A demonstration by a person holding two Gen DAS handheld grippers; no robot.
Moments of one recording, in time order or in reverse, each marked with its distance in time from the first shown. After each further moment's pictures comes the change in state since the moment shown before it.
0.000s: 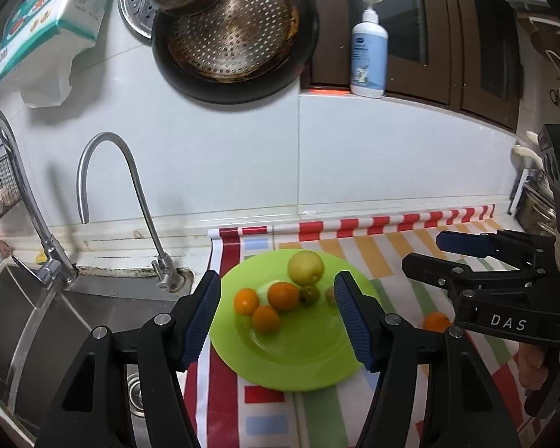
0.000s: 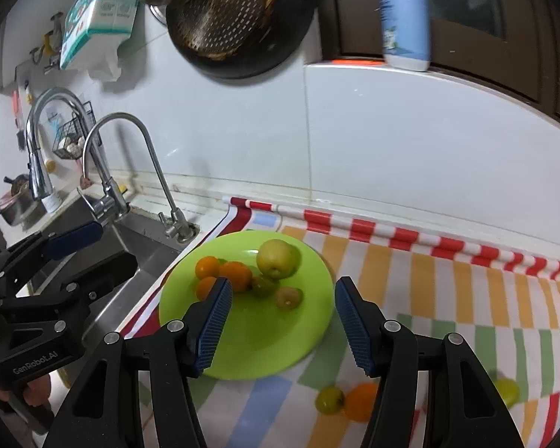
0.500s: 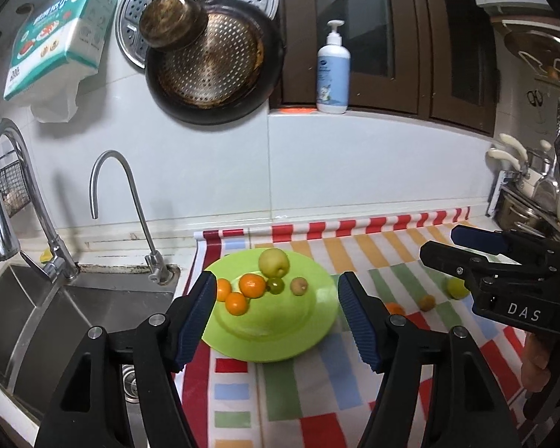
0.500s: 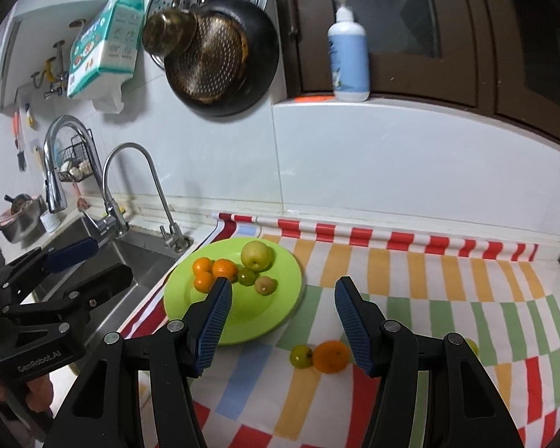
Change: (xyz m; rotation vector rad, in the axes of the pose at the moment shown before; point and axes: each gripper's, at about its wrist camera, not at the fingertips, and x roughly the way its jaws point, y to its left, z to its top) left arm -0.062 -0.038 -0.011 0.009 -0.051 -0.024; right arm -0.085 -0.015 -0.034 0.040 -0.110 -0.059
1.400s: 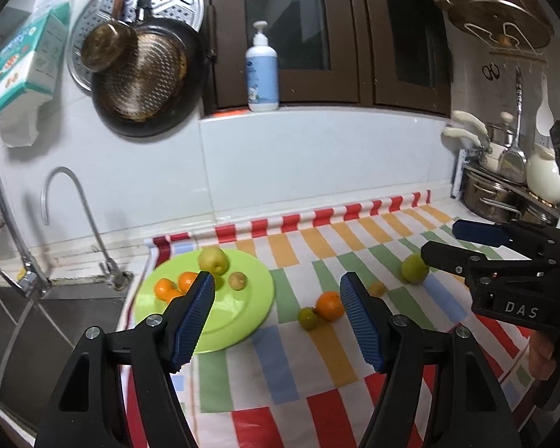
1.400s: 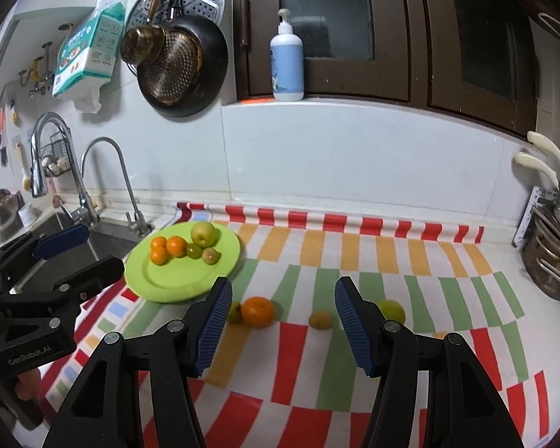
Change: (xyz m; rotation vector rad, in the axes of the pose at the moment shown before) left arm -0.002 -0.073 -0.025 0.101 -0.034 -0.093; right arm -0.055 -0.054 -0.043 -0.001 -0.021 -0.122
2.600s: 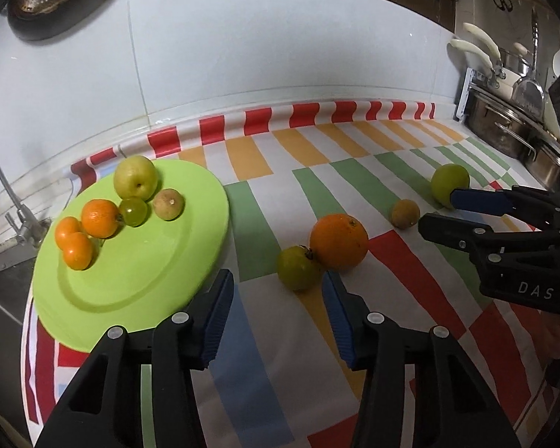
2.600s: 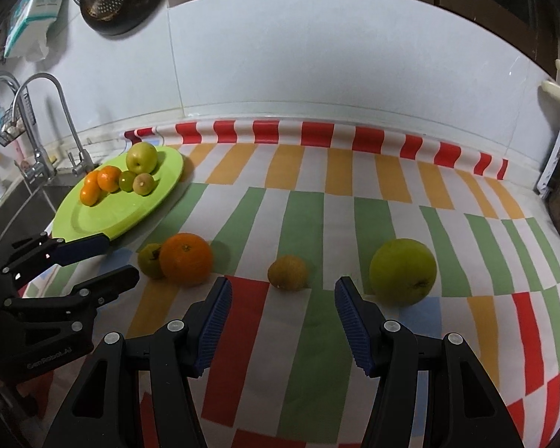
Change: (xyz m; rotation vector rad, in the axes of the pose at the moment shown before) left arm 0.146 -0.010 -0.051 0.036 0.296 -0.113; right arm 0.119 -0.036 -0.045 0.031 0.240 -0.030
